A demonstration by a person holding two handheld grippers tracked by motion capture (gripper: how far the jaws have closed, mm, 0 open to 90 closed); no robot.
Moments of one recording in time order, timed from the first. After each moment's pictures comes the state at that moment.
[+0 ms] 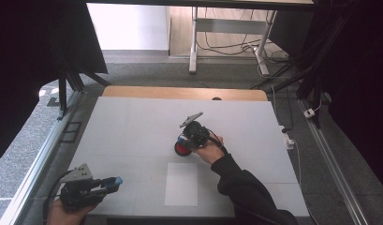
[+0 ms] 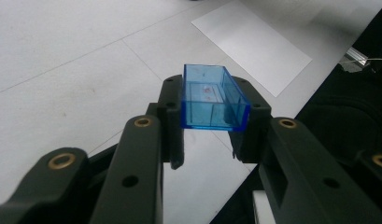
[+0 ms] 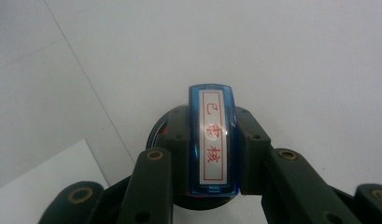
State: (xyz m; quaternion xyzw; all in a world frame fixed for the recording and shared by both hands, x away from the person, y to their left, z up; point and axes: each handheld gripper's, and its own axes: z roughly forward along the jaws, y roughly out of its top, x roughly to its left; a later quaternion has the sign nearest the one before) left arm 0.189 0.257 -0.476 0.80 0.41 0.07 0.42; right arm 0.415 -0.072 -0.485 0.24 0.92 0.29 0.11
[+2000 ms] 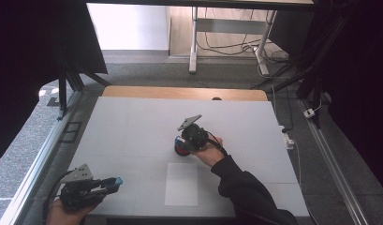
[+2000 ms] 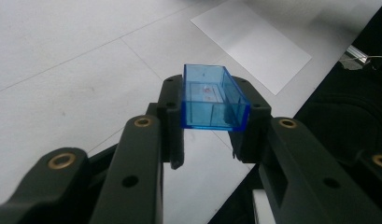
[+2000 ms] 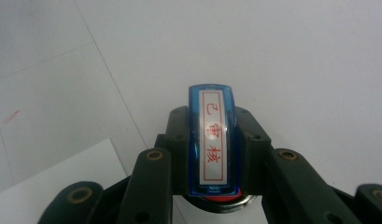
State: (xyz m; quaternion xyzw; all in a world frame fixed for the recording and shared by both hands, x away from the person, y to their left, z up) left arm 0.188 0.256 -0.476 0.81 0.41 0.07 0.42; right arm 0.404 -0.070 -0.480 0.20 0.92 0.31 0.11
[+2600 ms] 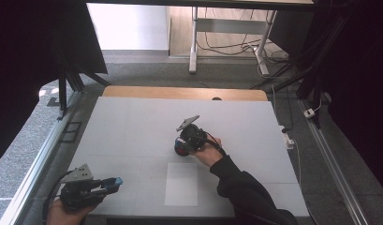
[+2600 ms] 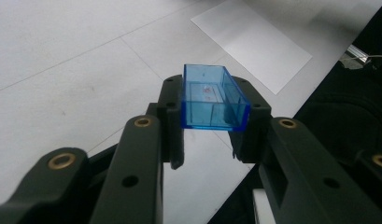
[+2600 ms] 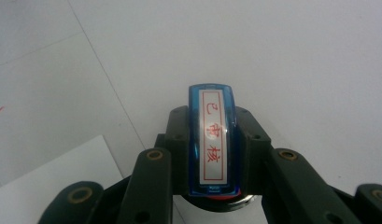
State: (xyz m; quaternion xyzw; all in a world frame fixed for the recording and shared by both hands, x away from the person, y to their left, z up) left arm 0.188 0.256 -0.476 0.81 0.41 0.07 0.42; right arm 0.407 -0.066 -0.486 0.22 0.92 0.29 0.11
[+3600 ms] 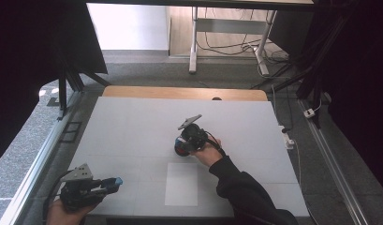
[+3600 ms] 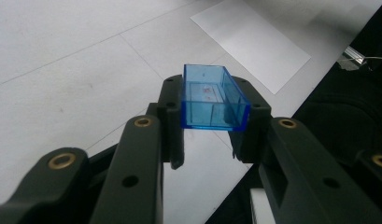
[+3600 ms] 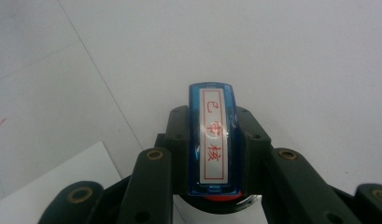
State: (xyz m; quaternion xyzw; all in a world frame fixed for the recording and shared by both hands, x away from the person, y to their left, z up) left arm 0.190 0.258 -0.477 0.81 0.42 0.05 0.42; right arm 0.408 -0.069 -0.488 0.24 0.92 0.30 0.10
